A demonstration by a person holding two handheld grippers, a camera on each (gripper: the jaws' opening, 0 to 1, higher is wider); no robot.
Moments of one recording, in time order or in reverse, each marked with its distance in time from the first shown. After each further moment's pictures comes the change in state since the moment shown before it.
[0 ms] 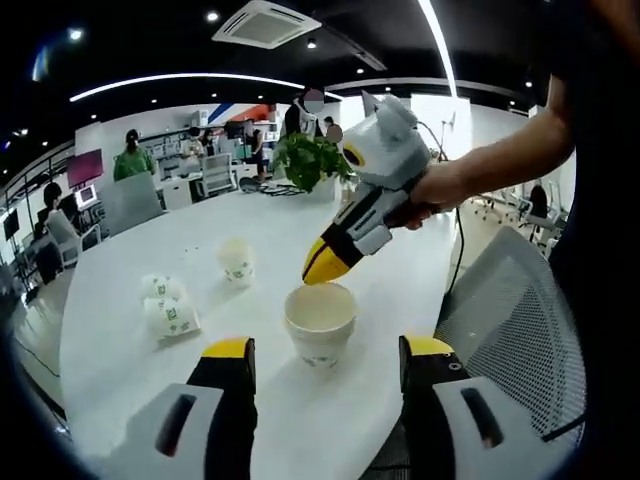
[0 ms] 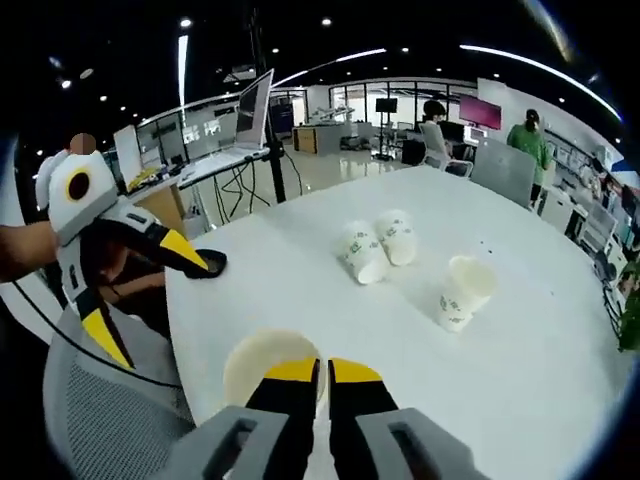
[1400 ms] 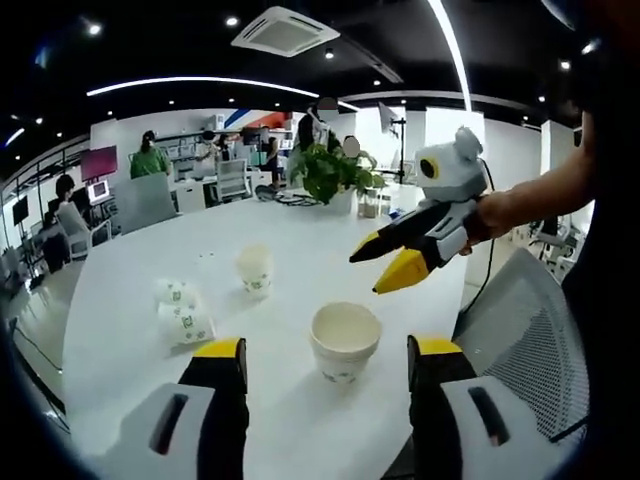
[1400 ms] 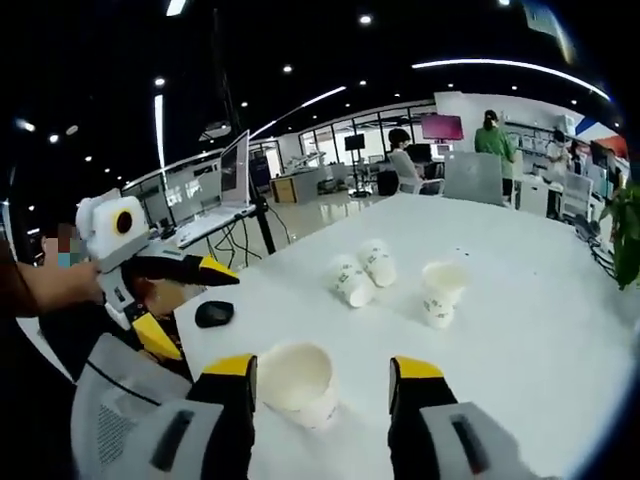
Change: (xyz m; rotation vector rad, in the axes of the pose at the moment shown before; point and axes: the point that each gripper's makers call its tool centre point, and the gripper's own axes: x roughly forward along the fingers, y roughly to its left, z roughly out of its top) left arm 0.003 0.023 0.019 -0.052 -0.051 0.046; right arm -0.054 0.001 0.001 0.194 -0.238 -0.038
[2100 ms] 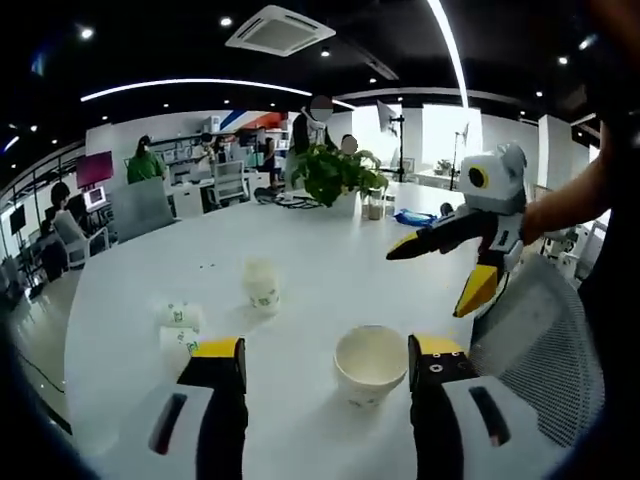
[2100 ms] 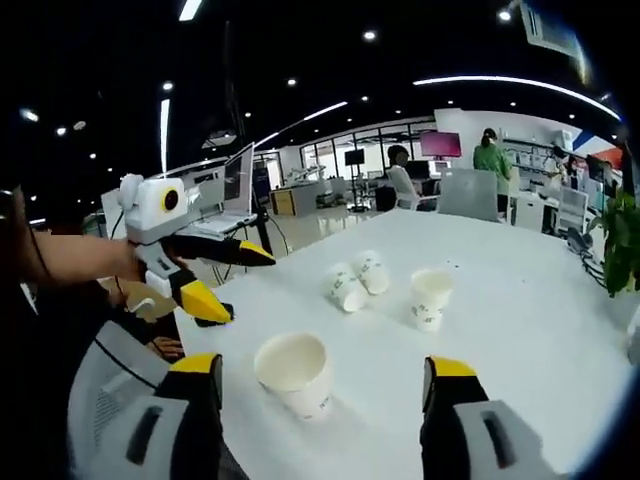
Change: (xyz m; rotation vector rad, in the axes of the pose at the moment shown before) left arm 0.034 0.027 0.019 0.032 0.007 -0.010; right arm -0.022 0.003 -0.004 -0.051 -0.050 -0.010
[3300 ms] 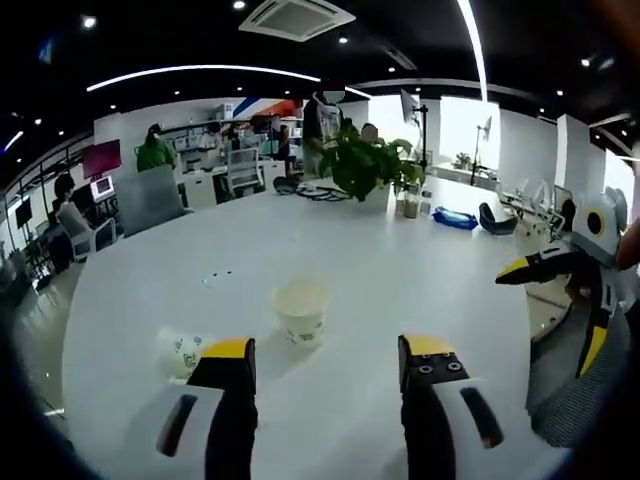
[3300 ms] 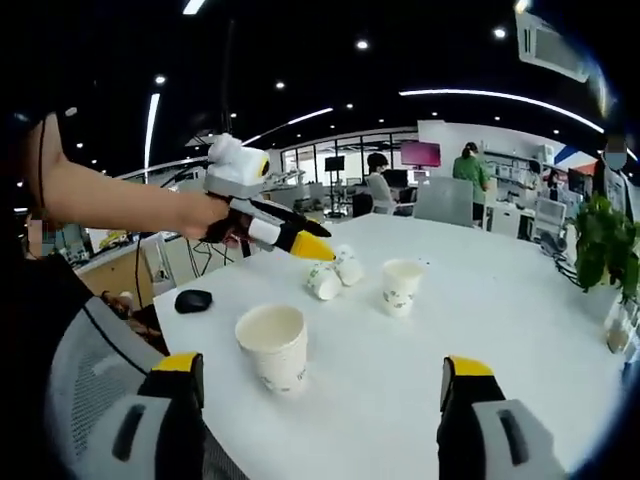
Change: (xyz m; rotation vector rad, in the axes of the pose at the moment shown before) left arm 0.095 0.082 0.019 -0.024 0.050 0.085; right arm -0.024 -0.015 -0.032 -0.024 -0.013 -0.128
